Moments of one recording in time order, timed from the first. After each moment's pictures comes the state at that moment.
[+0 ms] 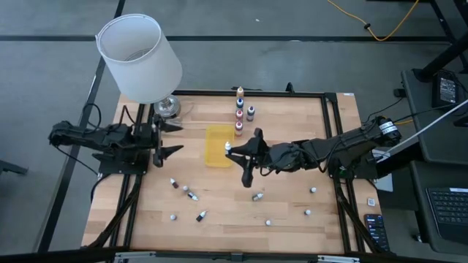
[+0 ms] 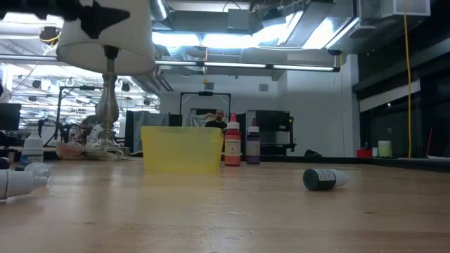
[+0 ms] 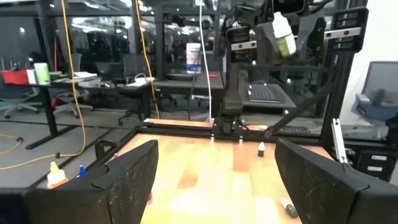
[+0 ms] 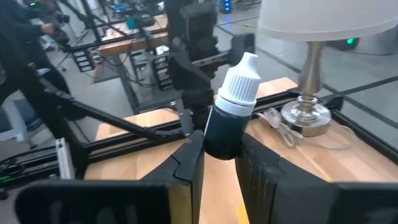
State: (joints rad) left arm -0.18 0.35 0.37 0.04 -0.34 -0.01; right arm 0.31 1.56 1.35 -0.01 0.49 0.28
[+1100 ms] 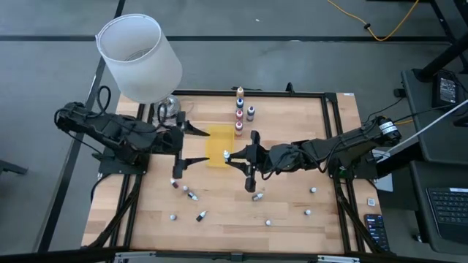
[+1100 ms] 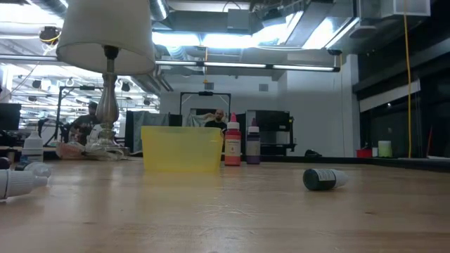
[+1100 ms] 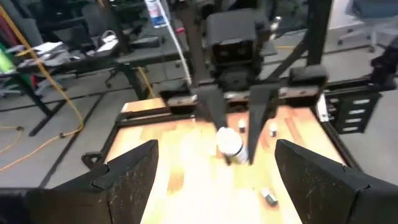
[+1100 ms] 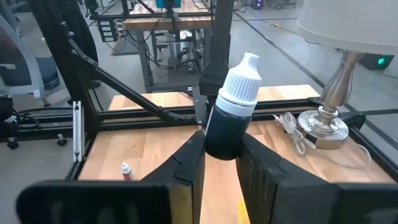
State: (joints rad) left arm -0.37 1.17 1.42 -0.57 -0.45 0.04; right arm 0.31 1.56 1.35 -0.04 0.40 0.12
